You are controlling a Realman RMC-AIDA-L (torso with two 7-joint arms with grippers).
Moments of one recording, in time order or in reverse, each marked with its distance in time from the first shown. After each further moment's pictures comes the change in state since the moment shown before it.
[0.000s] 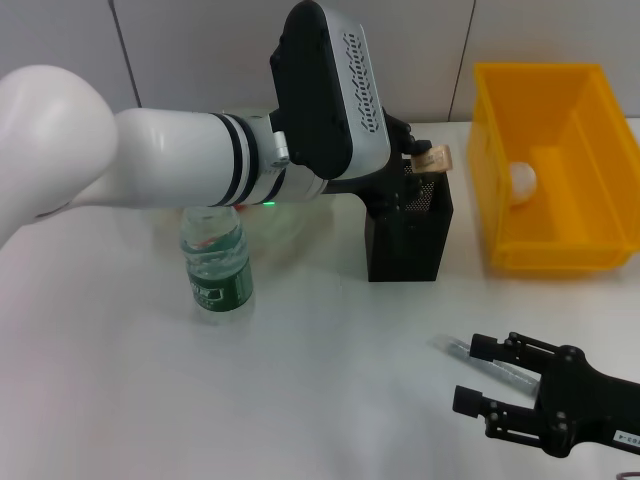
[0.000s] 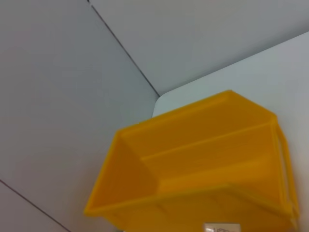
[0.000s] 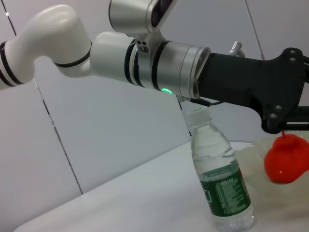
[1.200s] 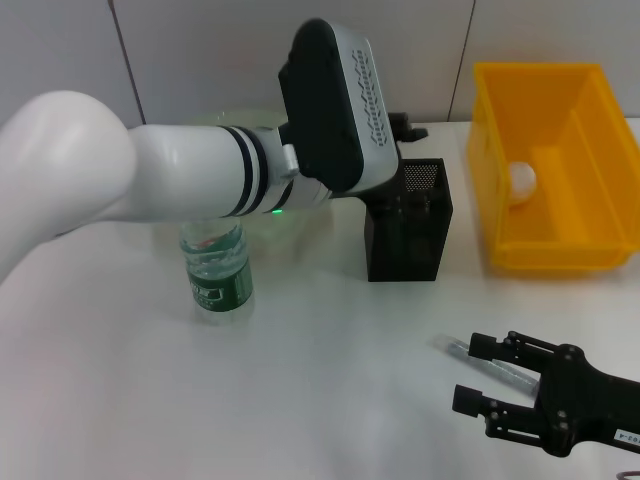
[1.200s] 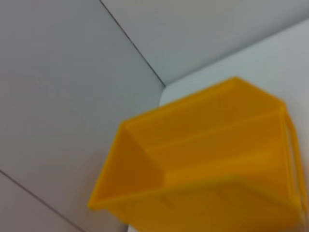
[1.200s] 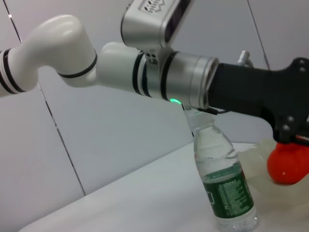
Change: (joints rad) left arm 0.002 0.000 0.064 -0.020 -0.021 -0.089 -0.005; right arm 0.003 -0.001 0.000 0.002 0.000 -0.008 0.009
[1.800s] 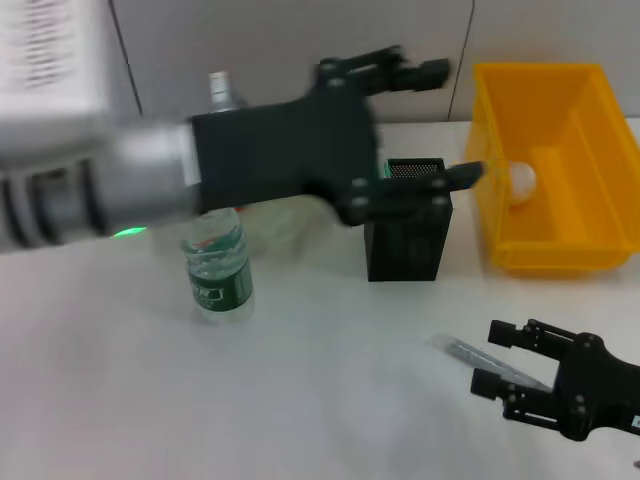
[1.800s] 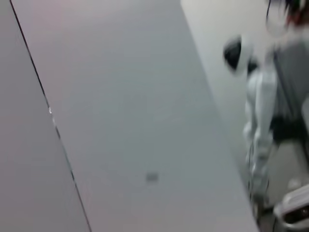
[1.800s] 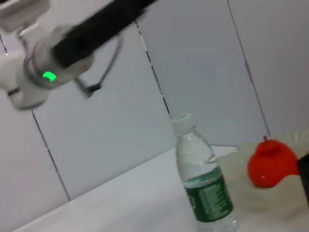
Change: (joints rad) left arm 0.318 0.011 -0.343 0.241 -0.593 0.722 0.280; right arm -0.010 -0.009 0.031 0.026 0.000 0.007 0.033
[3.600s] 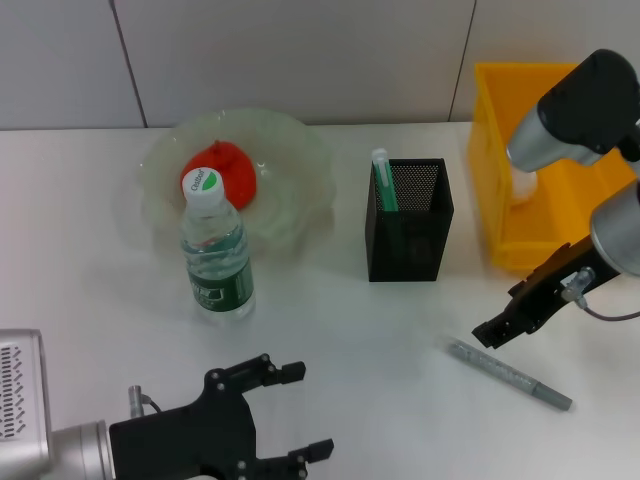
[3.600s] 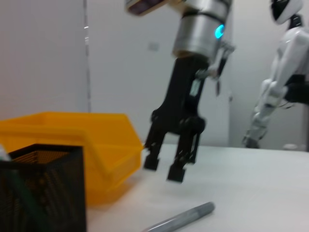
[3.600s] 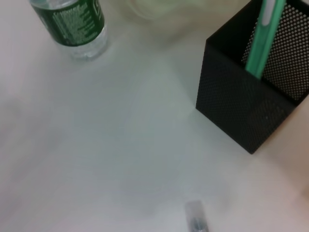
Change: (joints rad) left arm 0.026 0.003 -0.228 -0.972 0.126 0.218 0.603; right arm 0.416 0.013 -0.387 0.777 -1.053 -0.014 1.354
